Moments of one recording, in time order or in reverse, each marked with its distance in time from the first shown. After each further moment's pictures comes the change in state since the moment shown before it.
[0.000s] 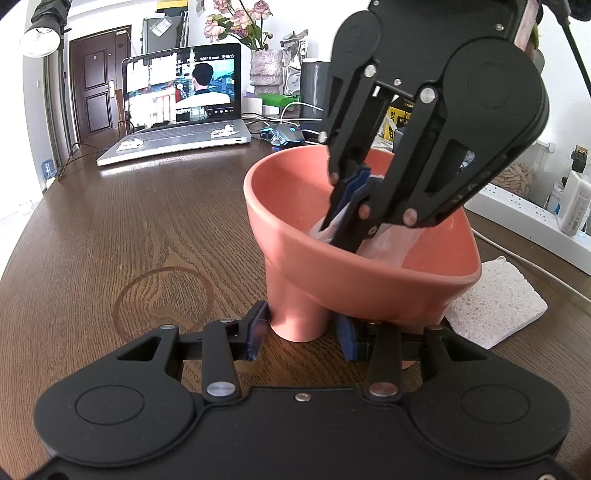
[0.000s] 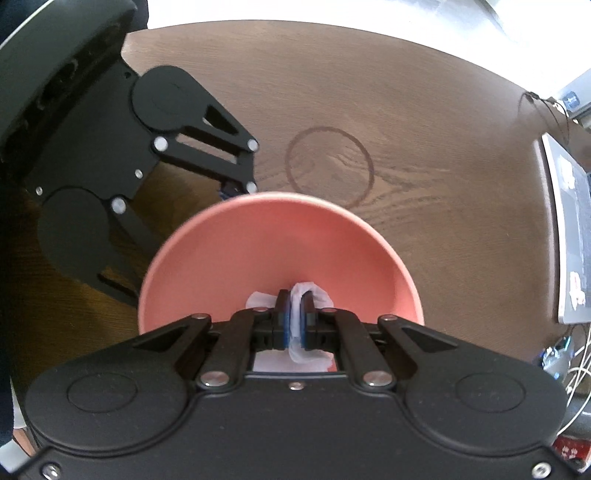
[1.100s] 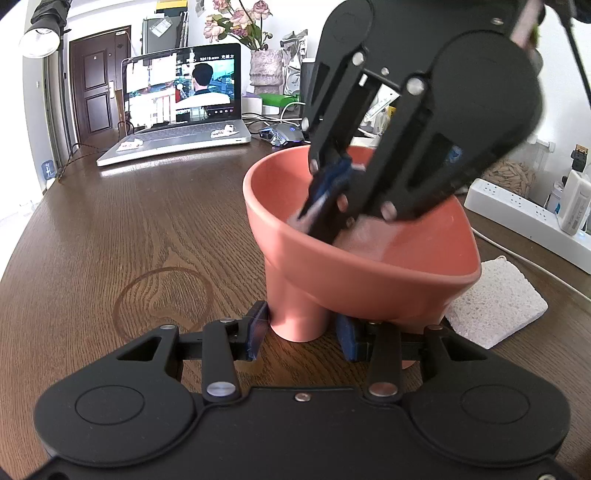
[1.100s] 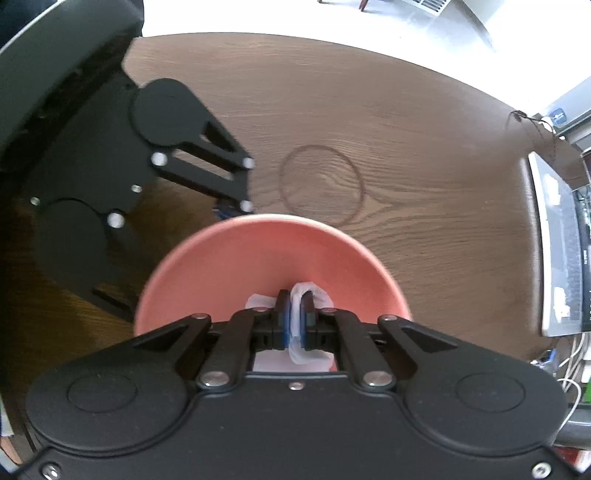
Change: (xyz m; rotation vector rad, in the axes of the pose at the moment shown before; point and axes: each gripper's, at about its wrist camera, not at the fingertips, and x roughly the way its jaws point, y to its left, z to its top) left arm -0.001 -0.001 -0.001 0.002 0.000 0.002; right arm 0.009 0.002 0.002 -0.020 -0.053 -0.080
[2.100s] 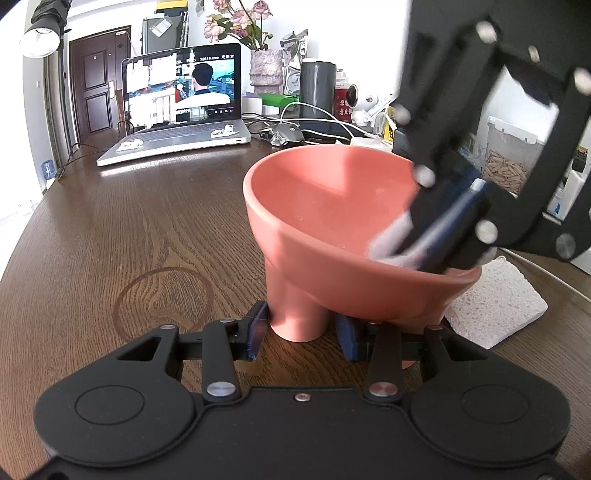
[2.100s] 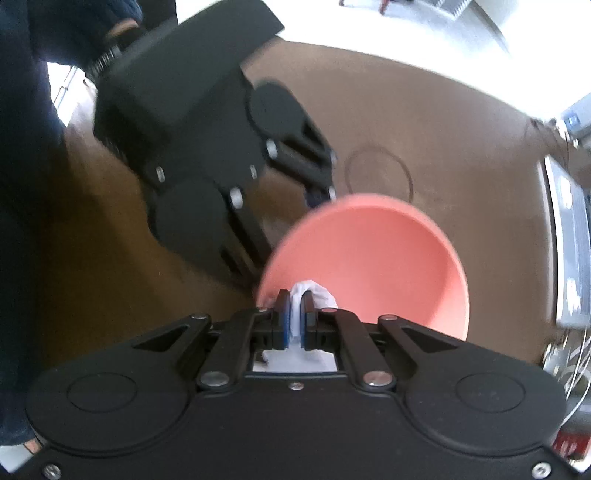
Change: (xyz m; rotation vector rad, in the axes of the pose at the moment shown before) left arm 0.000 0.000 0.000 0.001 0.000 0.000; right arm -0.070 0.068 -0.023 -0.053 -0.039 0.065
